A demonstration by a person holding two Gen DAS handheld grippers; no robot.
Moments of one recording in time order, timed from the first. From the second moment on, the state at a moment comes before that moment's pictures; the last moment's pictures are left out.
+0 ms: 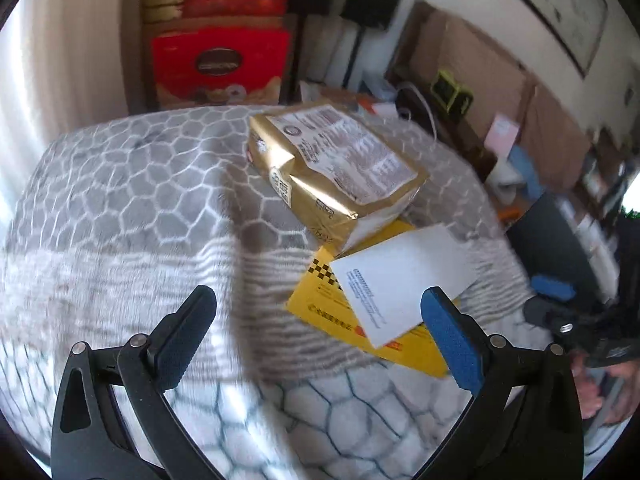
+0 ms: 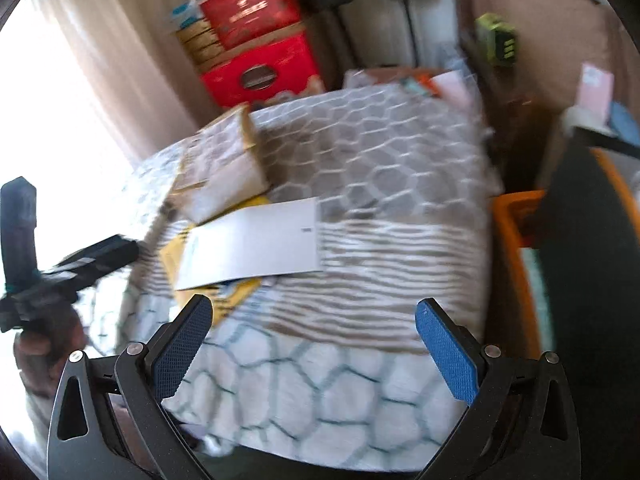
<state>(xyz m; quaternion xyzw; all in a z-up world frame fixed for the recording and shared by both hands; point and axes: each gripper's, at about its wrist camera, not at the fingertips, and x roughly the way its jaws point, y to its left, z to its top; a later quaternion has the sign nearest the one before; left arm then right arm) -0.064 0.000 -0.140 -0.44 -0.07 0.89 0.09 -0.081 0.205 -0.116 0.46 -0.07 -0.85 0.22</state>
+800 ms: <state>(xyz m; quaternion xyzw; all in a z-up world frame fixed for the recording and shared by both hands) -0.069 0.023 -0.157 -0.47 -0.08 0.86 0.19 -0.119 0.176 -0.130 0.48 -0.12 -0.82 0.27</state>
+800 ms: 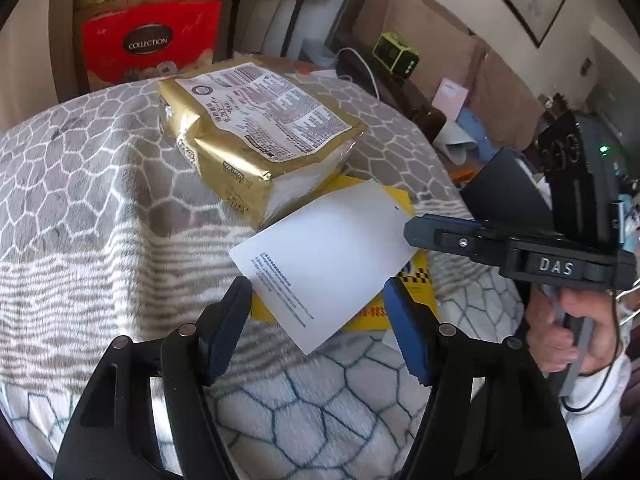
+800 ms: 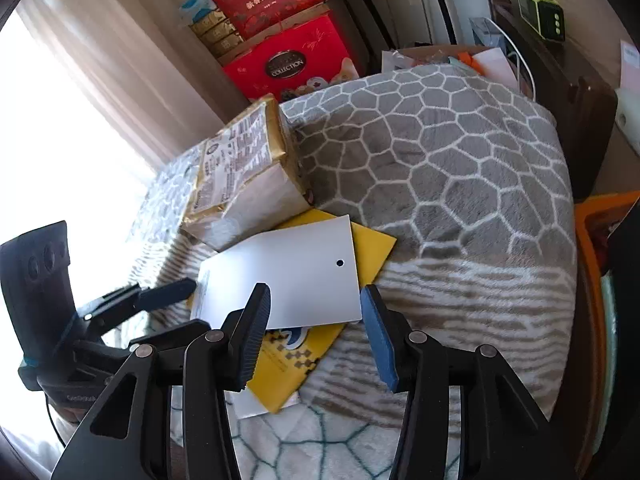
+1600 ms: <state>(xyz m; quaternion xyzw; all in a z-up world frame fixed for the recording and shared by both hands) -0.077 0.021 -0.145 -0.43 0.15 0.86 0.22 -0.037 0.158 -0.130 0.45 0.06 -0.86 0.25</state>
